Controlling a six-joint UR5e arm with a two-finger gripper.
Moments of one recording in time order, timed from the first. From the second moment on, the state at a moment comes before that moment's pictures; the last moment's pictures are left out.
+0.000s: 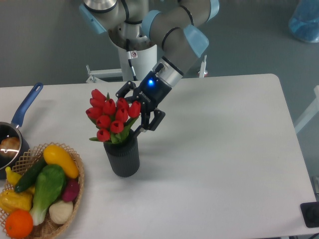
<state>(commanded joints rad) 2.62 -1.67 -2.13 -0.79 0.53 1.48</state>
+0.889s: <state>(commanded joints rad) 2.65 -1.62 -2.09 -0.80 0.44 1.42</state>
